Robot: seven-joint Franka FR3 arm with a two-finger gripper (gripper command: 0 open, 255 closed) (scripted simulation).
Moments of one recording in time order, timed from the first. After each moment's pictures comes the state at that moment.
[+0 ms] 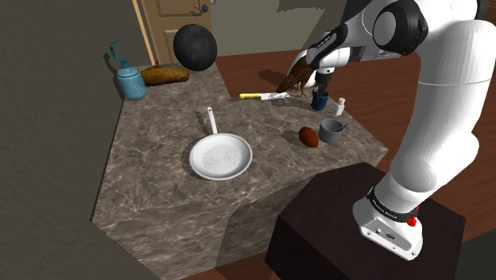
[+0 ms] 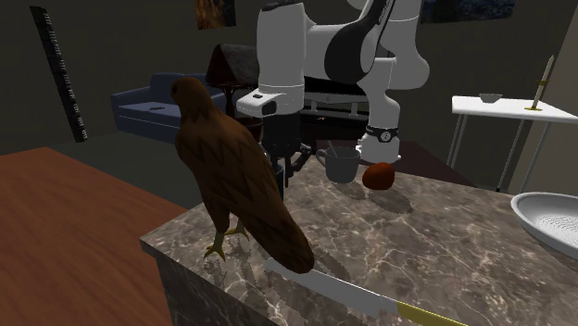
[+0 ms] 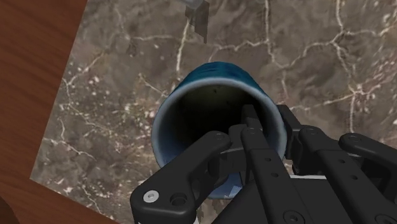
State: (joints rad) arm -0.26 0.41 -0.39 -1.94 0.12 2.27 -0.76
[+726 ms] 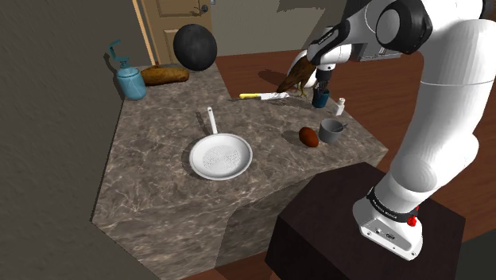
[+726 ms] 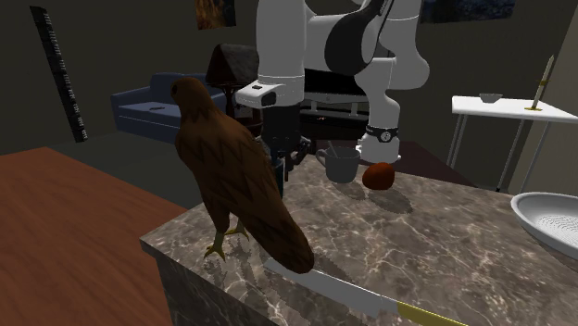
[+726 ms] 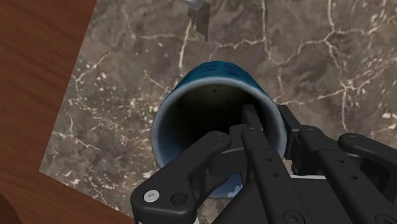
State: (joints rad) arm -0.25 0.39 -0.40 -1.93 0.11 2.24 -0.75
